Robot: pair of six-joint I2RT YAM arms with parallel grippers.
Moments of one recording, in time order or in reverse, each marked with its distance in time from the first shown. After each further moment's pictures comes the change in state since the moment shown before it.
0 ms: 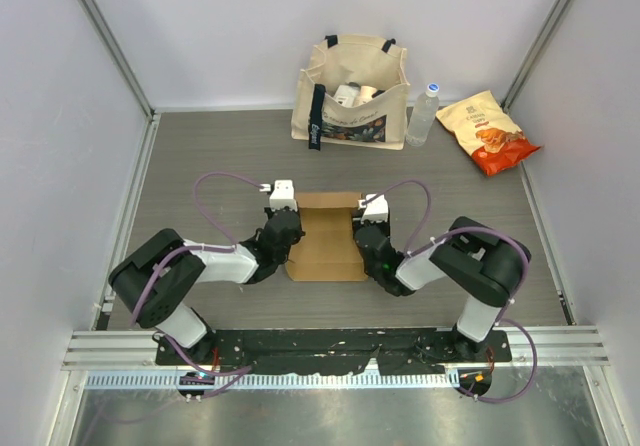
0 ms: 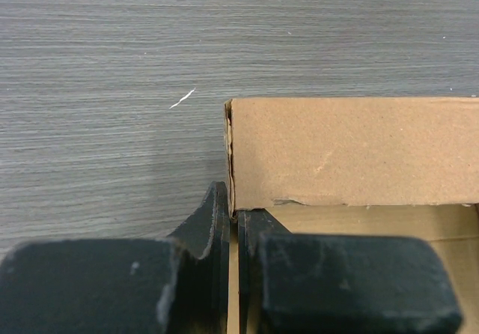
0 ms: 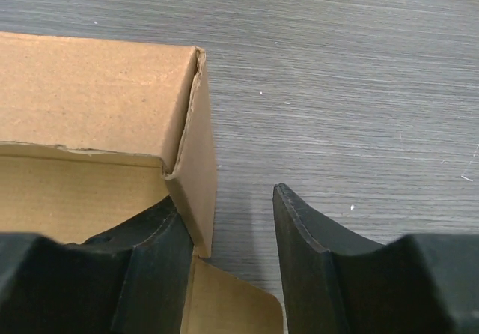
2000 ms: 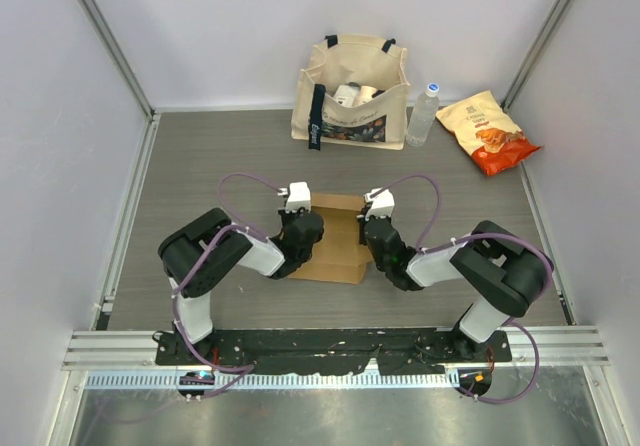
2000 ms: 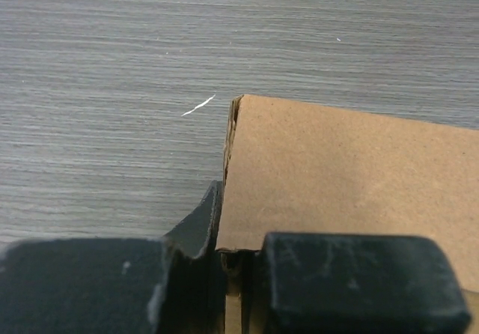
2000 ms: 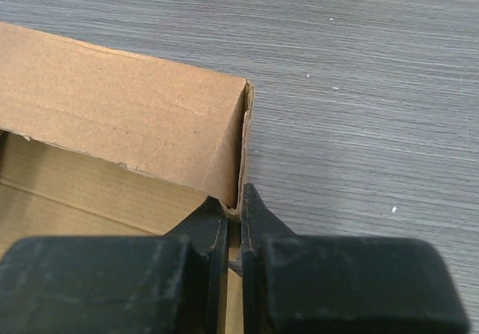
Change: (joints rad) left arm -0.054 0.307 0.148 0.097 -0.277 0.014; right arm -0.075 -0.141 -0.027 -0.172 -0.290 0.111
